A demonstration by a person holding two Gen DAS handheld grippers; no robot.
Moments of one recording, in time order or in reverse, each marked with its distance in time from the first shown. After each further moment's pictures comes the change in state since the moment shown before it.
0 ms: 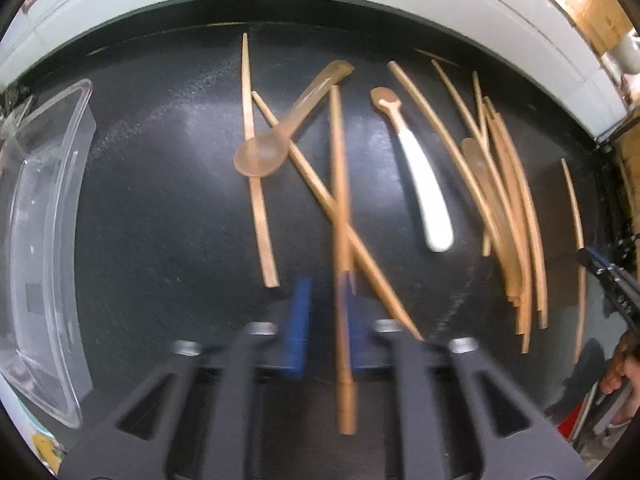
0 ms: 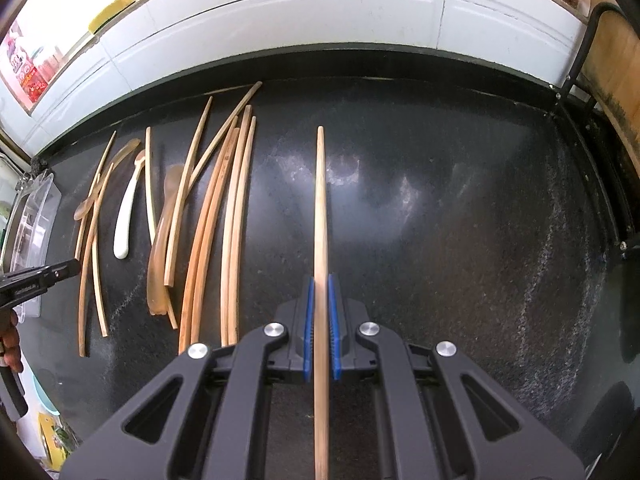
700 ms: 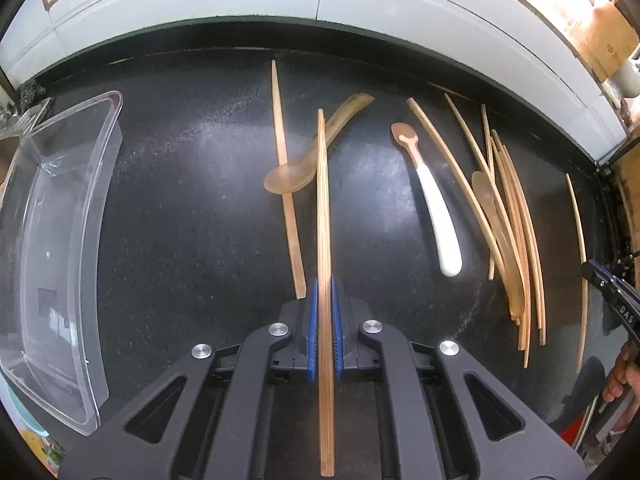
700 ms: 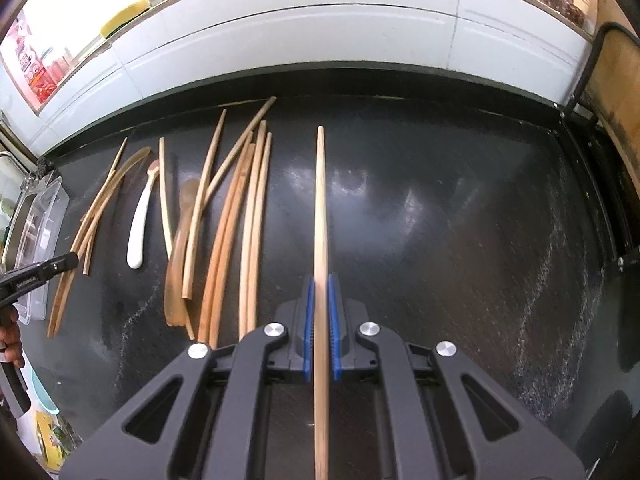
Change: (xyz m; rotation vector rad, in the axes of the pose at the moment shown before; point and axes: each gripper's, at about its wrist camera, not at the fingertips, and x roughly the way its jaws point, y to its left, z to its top) left arm -0.013 0.025 0.004 -0.027 -0.085 0.015; right arm -0.011 0.008 0.005 -0.016 -0.029 0.004
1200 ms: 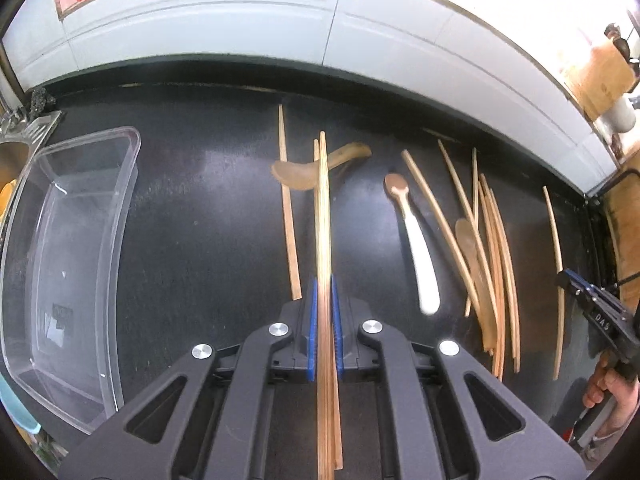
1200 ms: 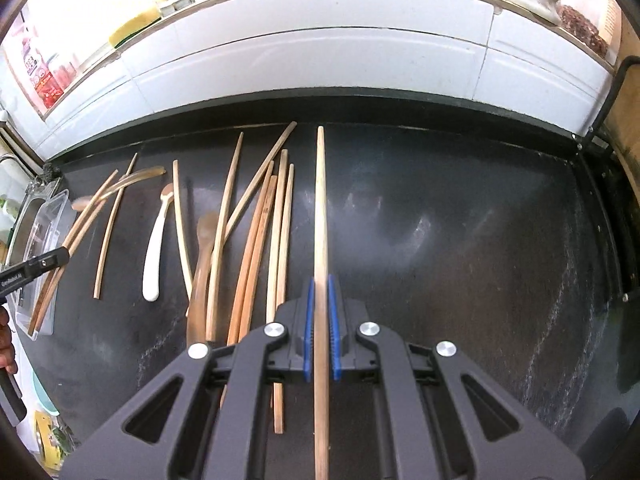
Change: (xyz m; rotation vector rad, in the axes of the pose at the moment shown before) left arm -0.030 -0.004 0.014 -0.045 -0.076 -0.023; right arm -0.002 0.019 0.024 -0.029 -0.032 0.025
